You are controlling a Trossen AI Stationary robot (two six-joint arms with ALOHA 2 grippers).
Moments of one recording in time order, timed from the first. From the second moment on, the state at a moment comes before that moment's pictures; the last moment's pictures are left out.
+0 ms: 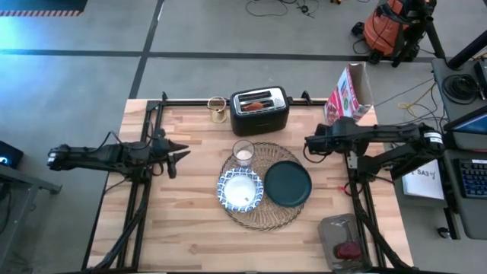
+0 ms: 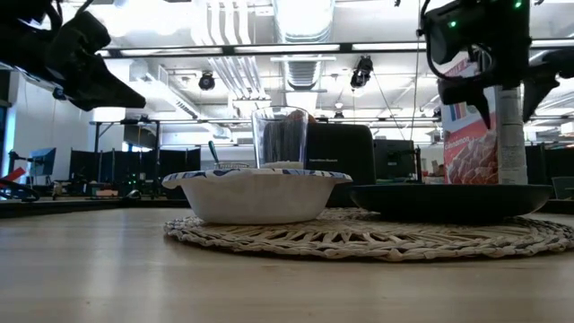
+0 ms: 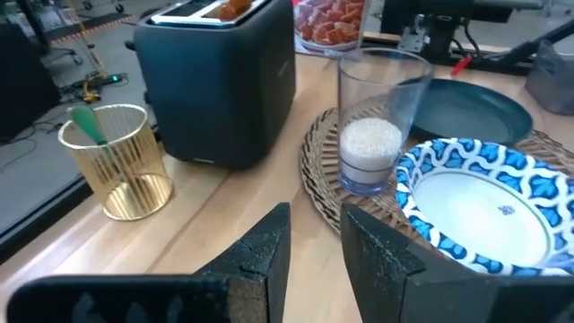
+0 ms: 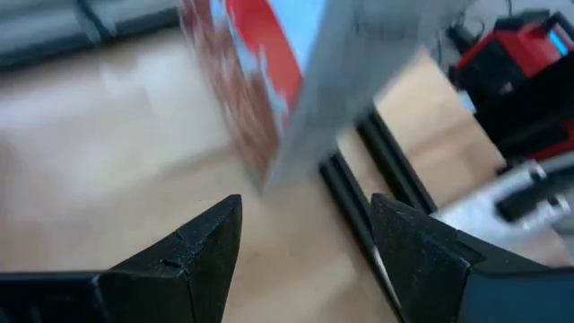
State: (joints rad) left arm -0.06 0.28 0.30 -0.39 -0.43 -0.17; right arm -0.16 1.24 0.94 -1.57 0.61 1.91
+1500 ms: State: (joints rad) left arm -0.06 0.31 0.30 -0.33 -0.40 -0.17; right arm -0.41 1.26 0.99 -1.12 0.80 1.23
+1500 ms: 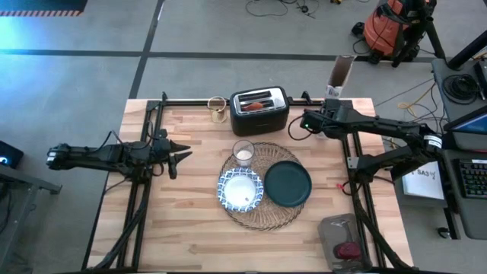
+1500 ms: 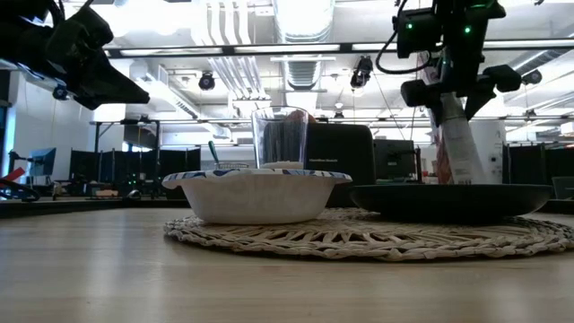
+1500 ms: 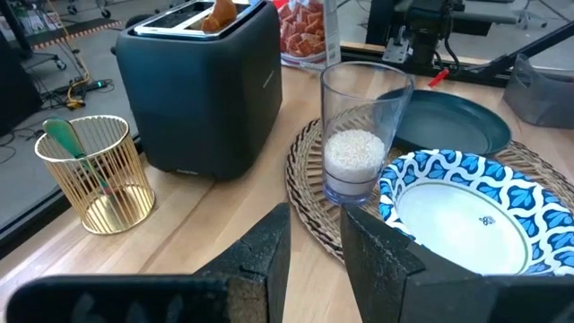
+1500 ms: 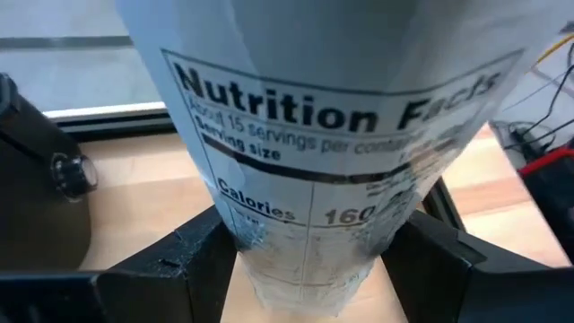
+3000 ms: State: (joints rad) left arm -0.06 0.38 0.30 -0.20 -0.36 -0.17; right arm -0.52 1.42 0.97 -1.12 0.92 1.05
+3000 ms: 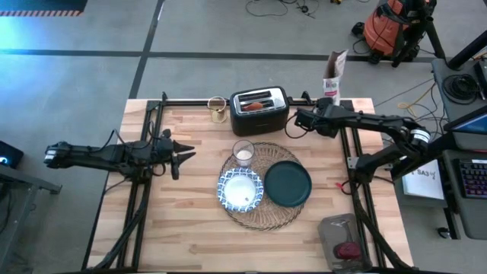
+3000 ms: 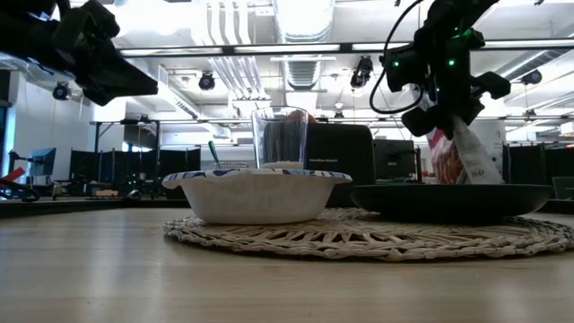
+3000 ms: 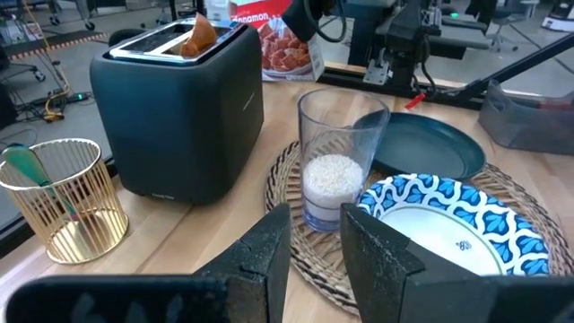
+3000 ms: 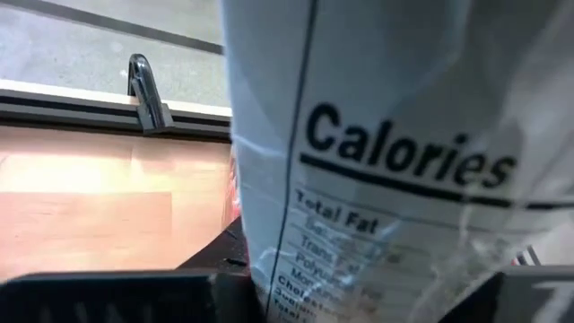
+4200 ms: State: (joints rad) left arm -0.06 0.43 0.30 0.04 -0.36 -0.21; right arm -0.35 1.16 1.03 -1.22 0.69 0.82
